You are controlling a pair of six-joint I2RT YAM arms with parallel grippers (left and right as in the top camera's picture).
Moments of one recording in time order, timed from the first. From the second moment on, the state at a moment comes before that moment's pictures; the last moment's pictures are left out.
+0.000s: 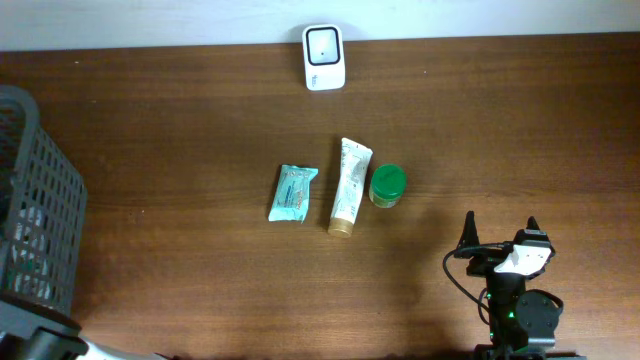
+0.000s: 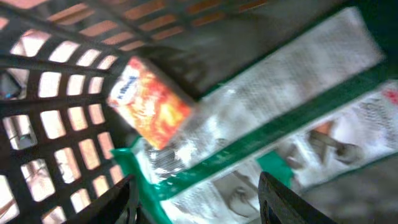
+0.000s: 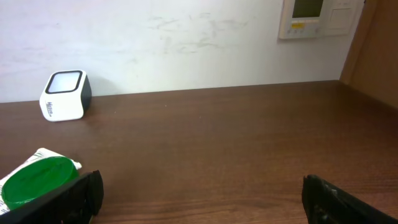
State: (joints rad) left arm 1.06 1.90 1.67 -1.07 -0.23 -0.21; right arm -0.08 0.01 0.01 -0.07 0.05 0.04
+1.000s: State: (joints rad) left arm 1.07 2.02 1.41 -0.67 -0.42 -0.01; right arm -0.08 0.01 0.01 -0.07 0.05 0.04
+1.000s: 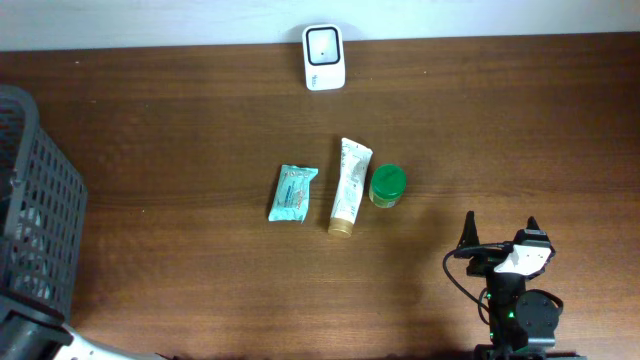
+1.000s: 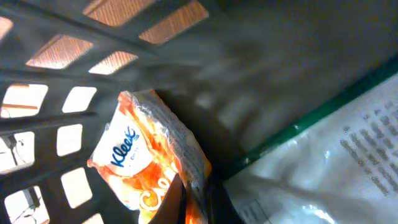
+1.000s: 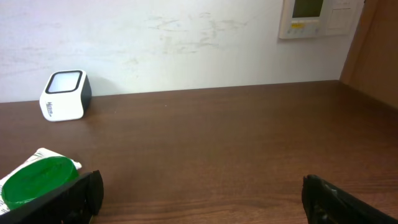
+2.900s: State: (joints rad) left arm 0.63 1.58 1.83 -1.04 -0.11 -0.18; right arm -0.08 0.01 0.01 -0.07 0.05 0.04
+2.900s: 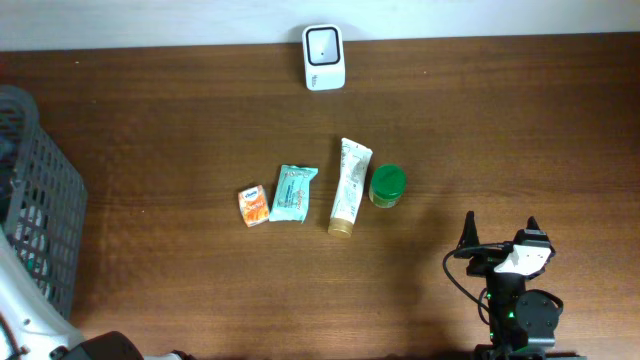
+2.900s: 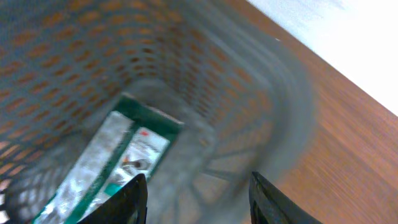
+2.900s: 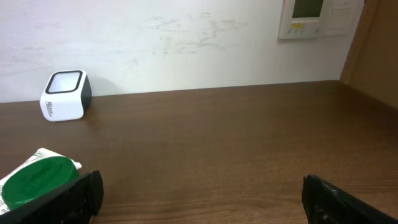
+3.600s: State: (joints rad) left arm 0.86 2.06 1.69 -1.01 -0.06 0.25; right arm -0.08 0.01 0.01 -0.07 0.05 0.04
